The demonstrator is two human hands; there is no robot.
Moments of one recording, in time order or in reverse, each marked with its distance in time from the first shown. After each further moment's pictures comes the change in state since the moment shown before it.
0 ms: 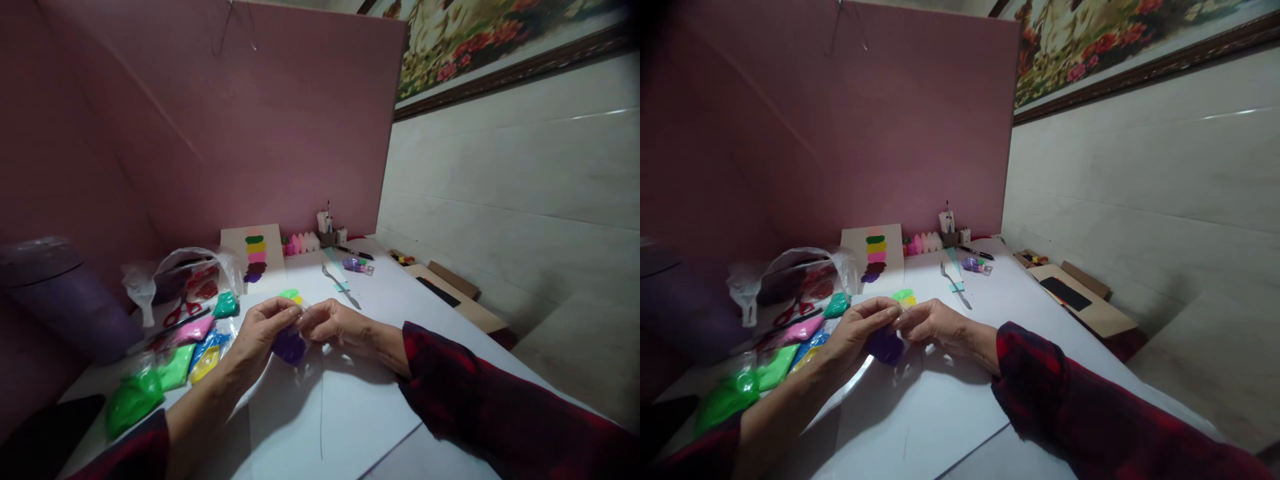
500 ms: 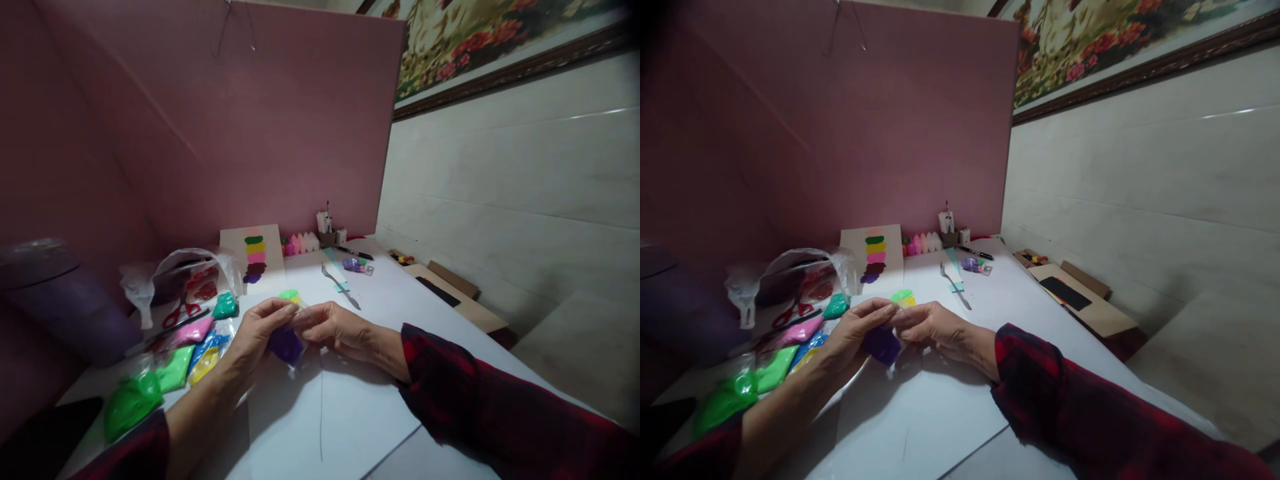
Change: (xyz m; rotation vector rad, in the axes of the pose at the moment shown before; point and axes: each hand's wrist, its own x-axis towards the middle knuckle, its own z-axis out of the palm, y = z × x) left_hand 0.001 0.000 0.001 -0.041 0.084 -0.038; right_hand -0.003 0.000 0.006 0.046 0.025 0.040
